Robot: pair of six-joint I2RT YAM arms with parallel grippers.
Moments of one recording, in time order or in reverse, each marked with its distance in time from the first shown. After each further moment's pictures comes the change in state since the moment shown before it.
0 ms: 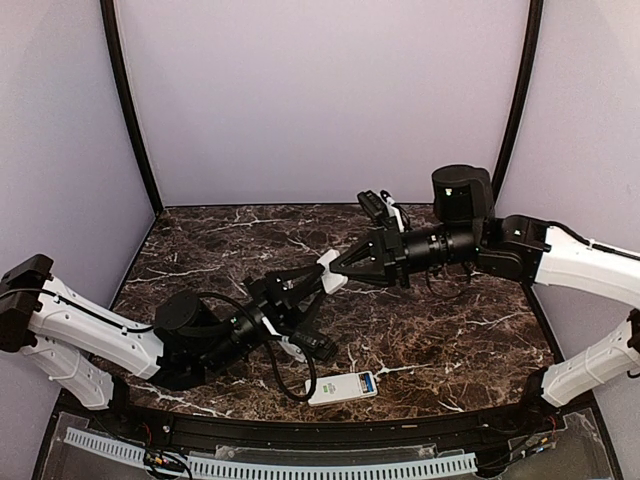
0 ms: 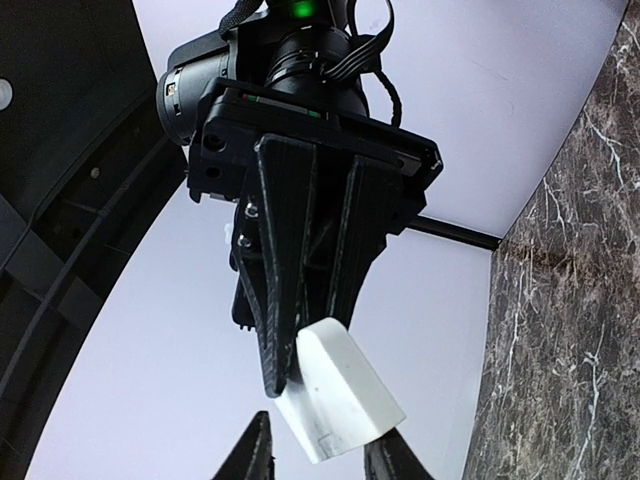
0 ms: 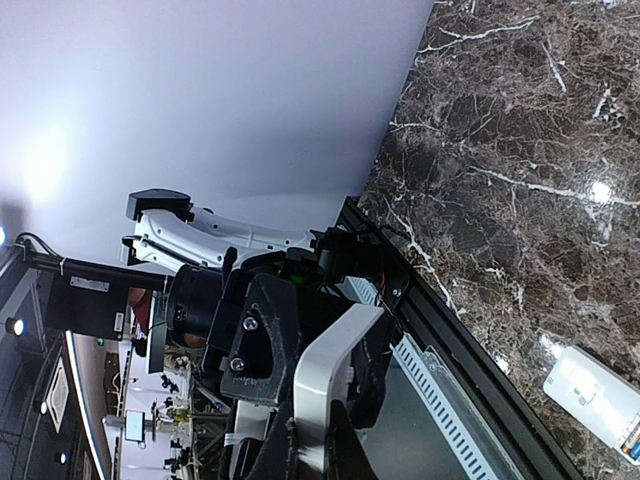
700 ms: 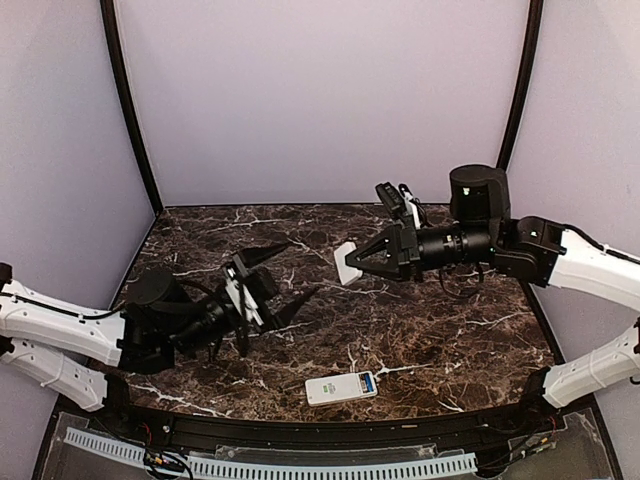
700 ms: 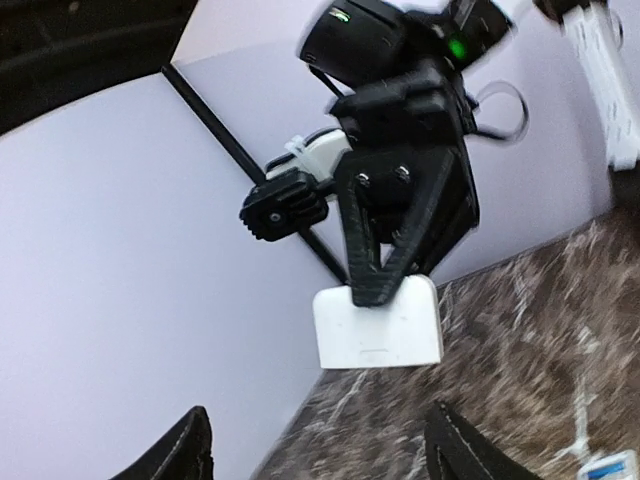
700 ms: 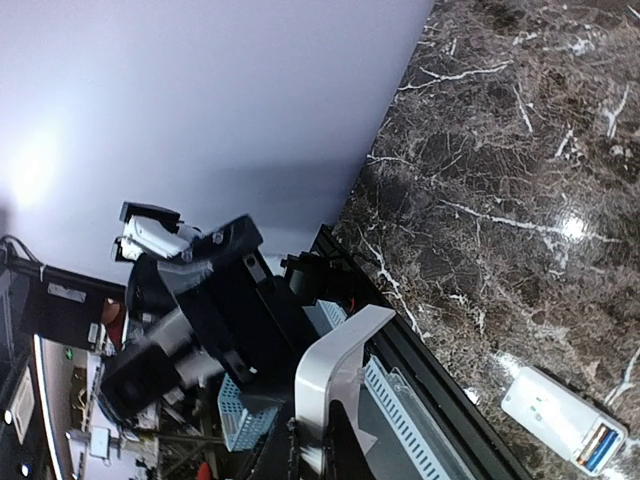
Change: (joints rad) left arm 0.044 -0.174 -0.010 -0.275 0.016 -0.629; right arm -0.034 -0.074 -0.045 -0.025 0.059 -0.075
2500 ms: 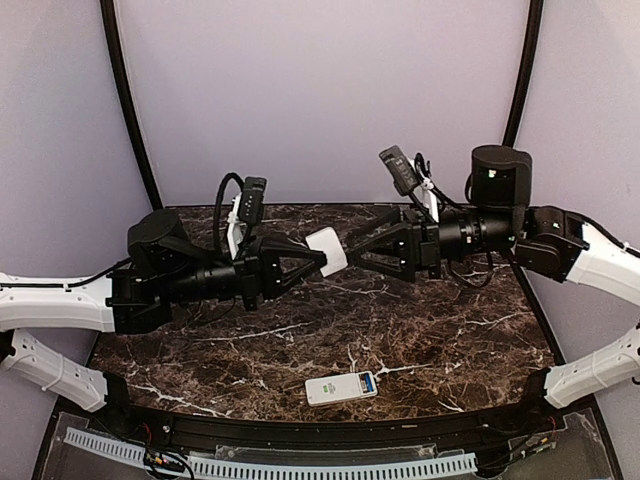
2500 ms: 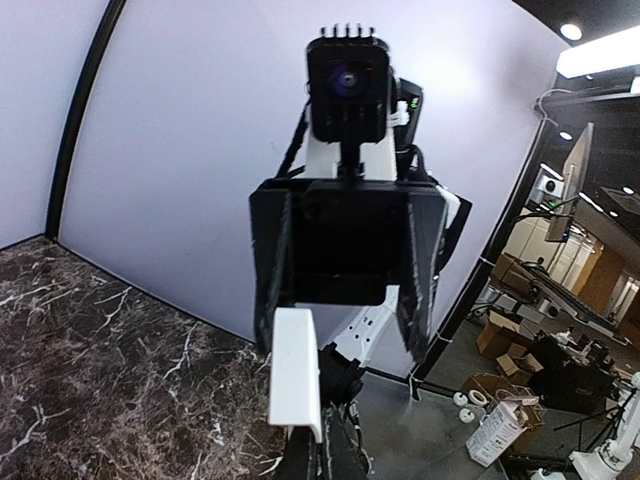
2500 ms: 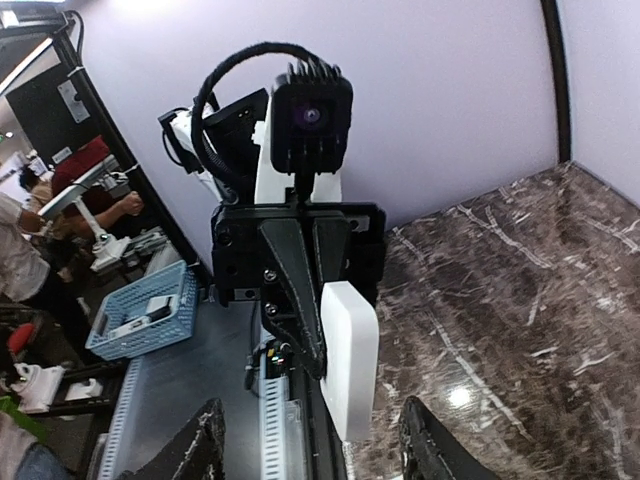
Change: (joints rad) left arm 0.187 -0.063 0.244 -0.365 0.650 -1.328; right arm 0.069 -0.026 0.100 0.008 -0.086 -0.660
